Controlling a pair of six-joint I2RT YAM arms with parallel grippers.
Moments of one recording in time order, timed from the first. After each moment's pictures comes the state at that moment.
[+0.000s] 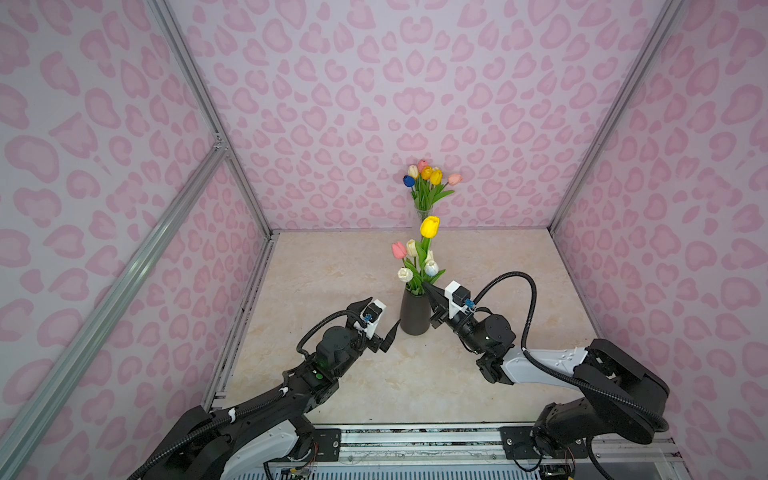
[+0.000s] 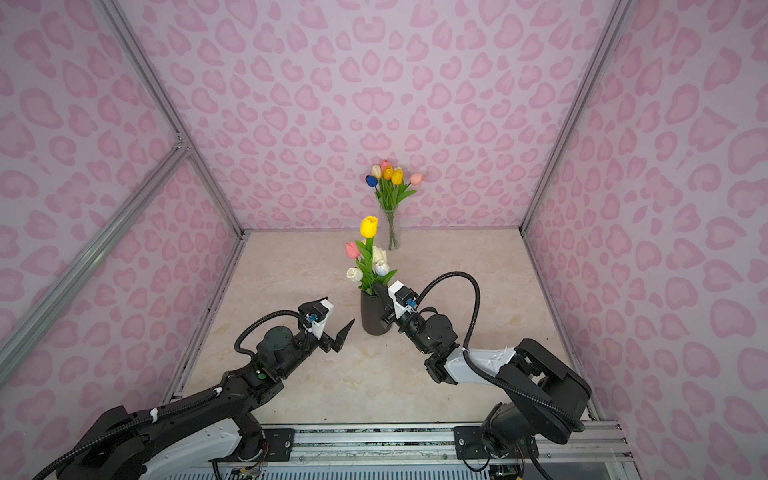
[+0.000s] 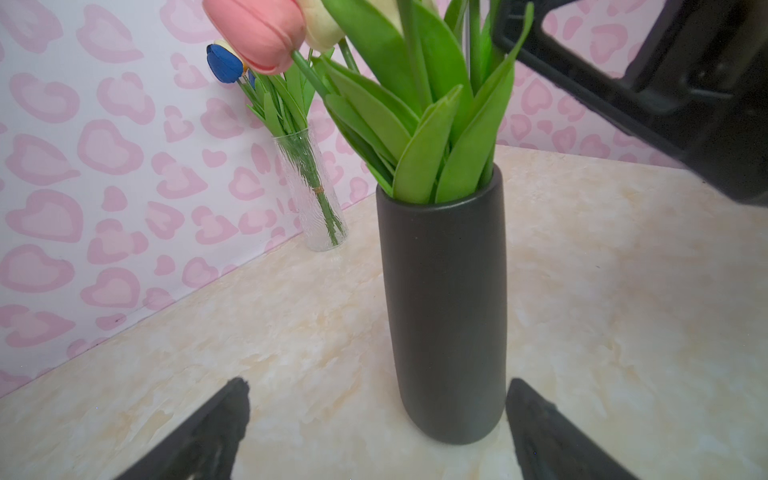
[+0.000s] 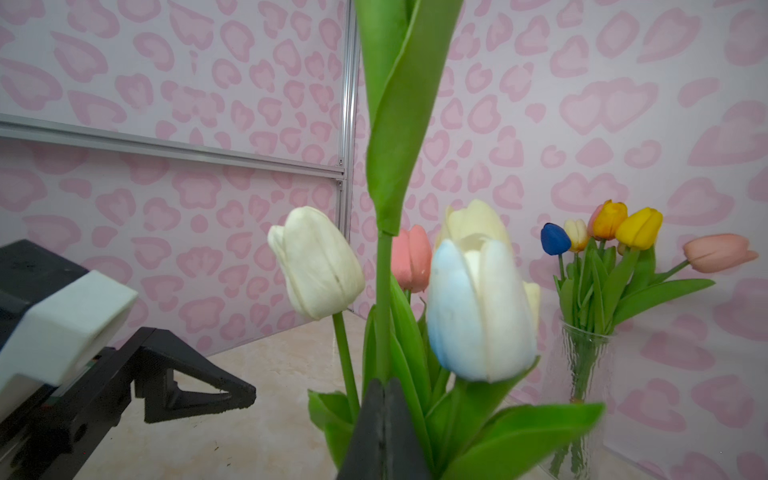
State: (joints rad) left arm -0.72 1.02 0.30 0.60 -0.09 0.18; right arm 0.79 1.46 0.48 1.29 0.02 -0.07
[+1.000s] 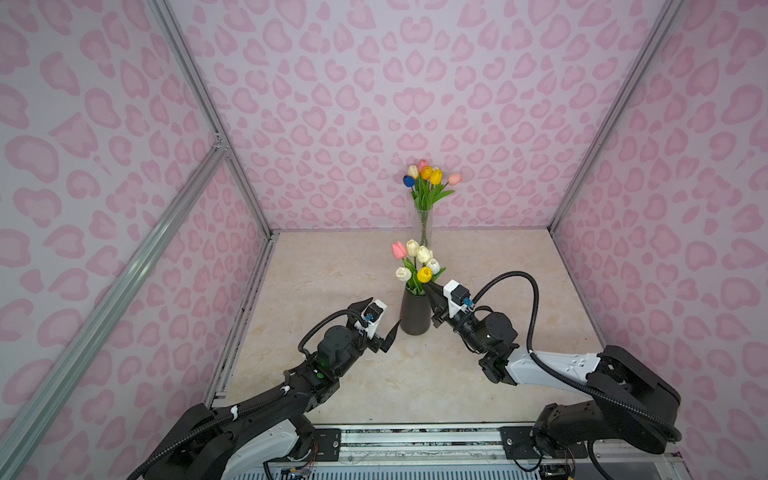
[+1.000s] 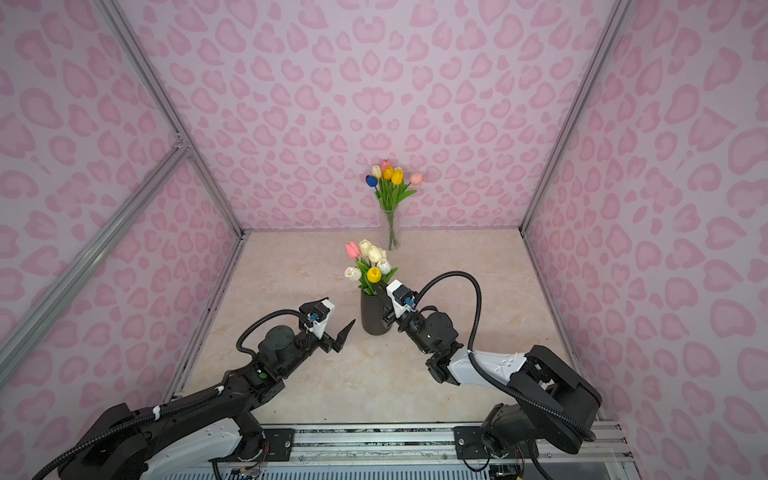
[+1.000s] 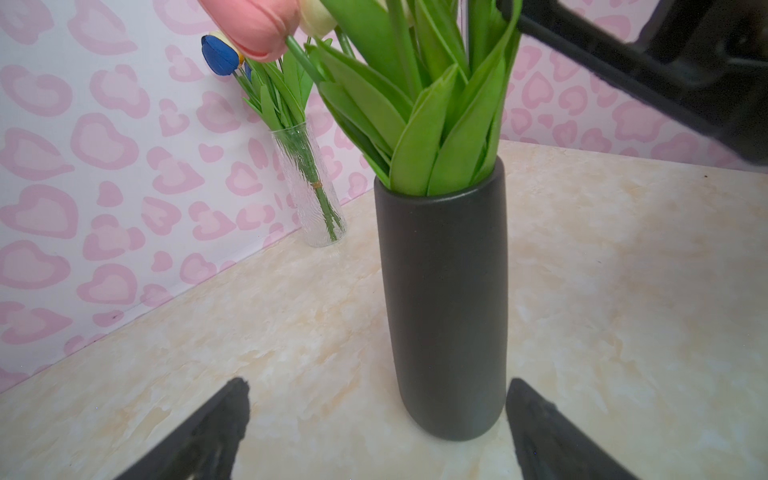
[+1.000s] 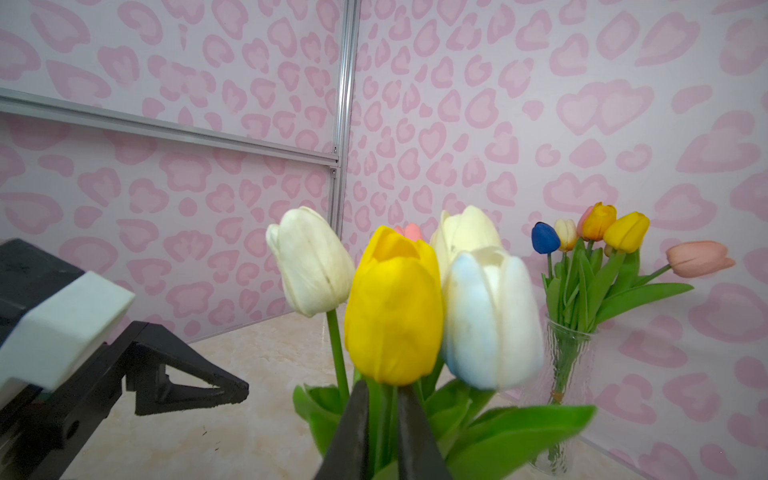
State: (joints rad) left arm -0.72 1.02 0.30 0.60 -0.09 0.18; right arm 0.80 1.41 0.50 1.17 0.04 -0.12
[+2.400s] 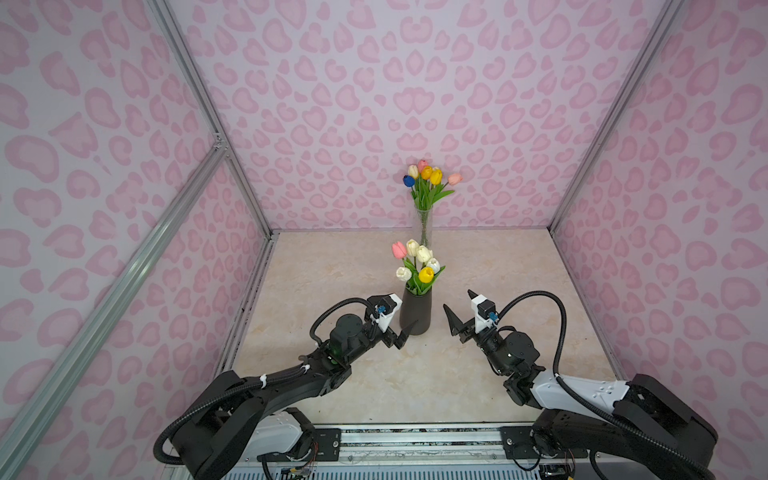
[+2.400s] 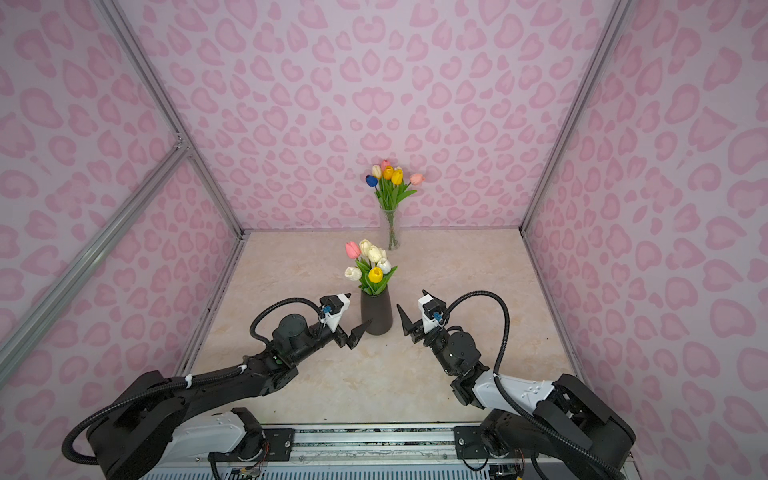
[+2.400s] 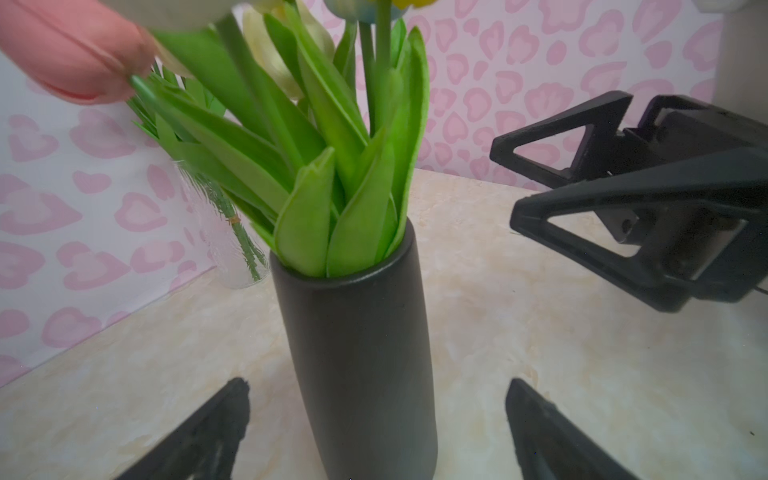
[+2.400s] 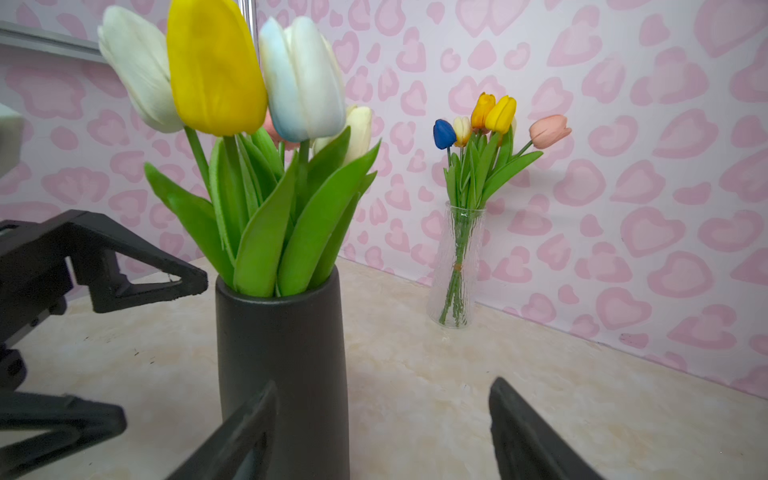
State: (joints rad) left arm -0.72 1.29 0.42 0.78 0.15 0.11; right arm 0.71 1.18 0.21 1.09 0.18 -0.07
